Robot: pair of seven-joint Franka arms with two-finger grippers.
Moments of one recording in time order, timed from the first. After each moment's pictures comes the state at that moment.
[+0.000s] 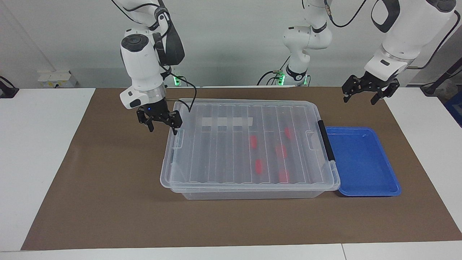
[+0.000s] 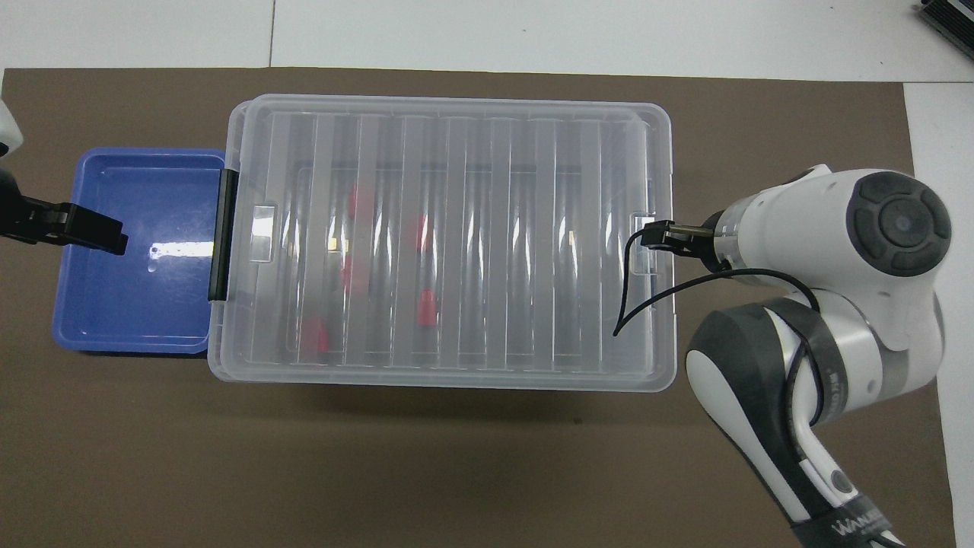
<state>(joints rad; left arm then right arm) -0.19 0.04 0.14 -1.53 -0.01 1.54 0.14 0.18 0.01 0.06 -1.98 -0.03 2.13 0.48</state>
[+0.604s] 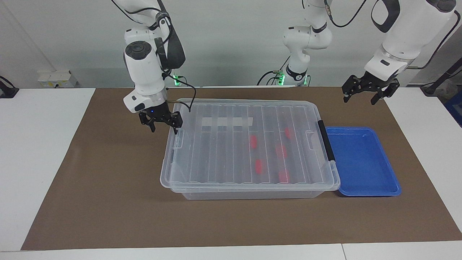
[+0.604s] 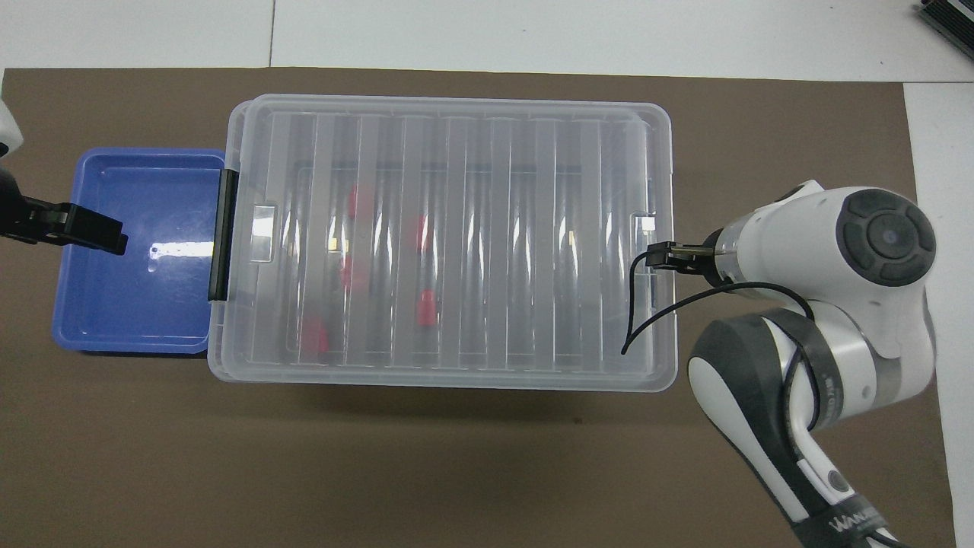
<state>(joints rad) -0.19 0.04 0.14 -1.53 -0.01 1.54 0.14 0.16 0.00 0.06 -2.04 -0.03 2.14 0.38</state>
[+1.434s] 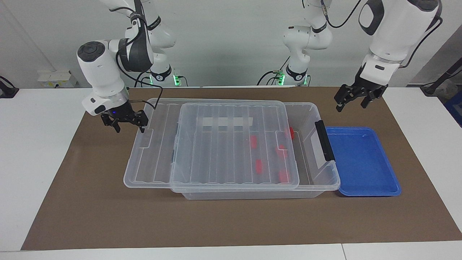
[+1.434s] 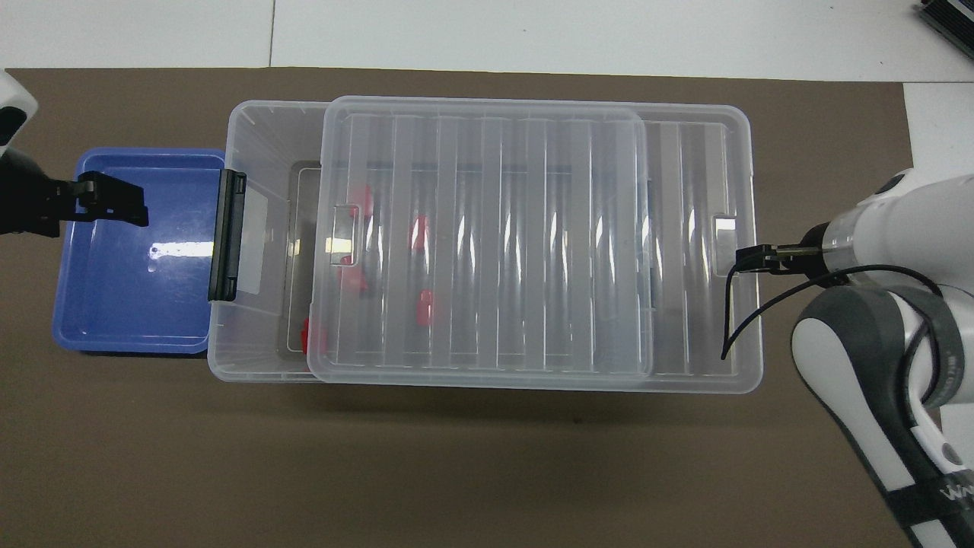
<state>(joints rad) -0.28 0.04 0.12 -1.58 -0.01 1.70 -0.30 -0.07 -0.03 0.05 -2.04 -0.03 2.08 -0.01</state>
